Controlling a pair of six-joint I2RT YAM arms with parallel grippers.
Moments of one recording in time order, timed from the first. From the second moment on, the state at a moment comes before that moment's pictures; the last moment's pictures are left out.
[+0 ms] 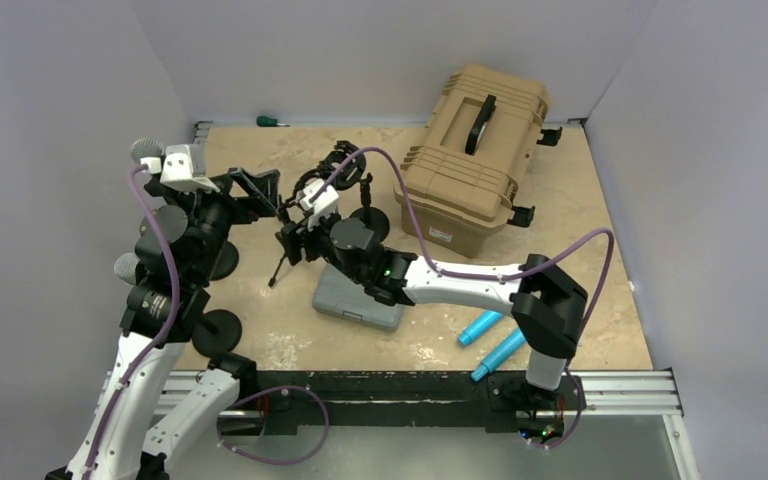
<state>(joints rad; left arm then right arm) -0.31 0.71 1.05 -0.30 -0.17 -0.34 1.15 1.82 1.31 0.44 0.36 0.10</state>
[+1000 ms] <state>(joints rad) -0.33 0.80 1.57 -0.92 -0.72 -0.28 1.15 1.36 0.93 0.36 0.07 0.52</state>
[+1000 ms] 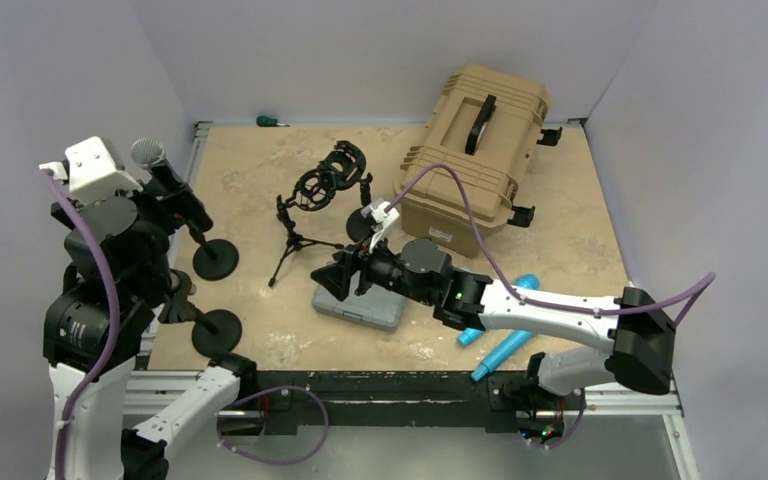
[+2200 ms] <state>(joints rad) -0.08 0.95 1.18 -0.46 -0.68 -0.12 1.15 1.16 0.82 0.29 0.21 0.51</state>
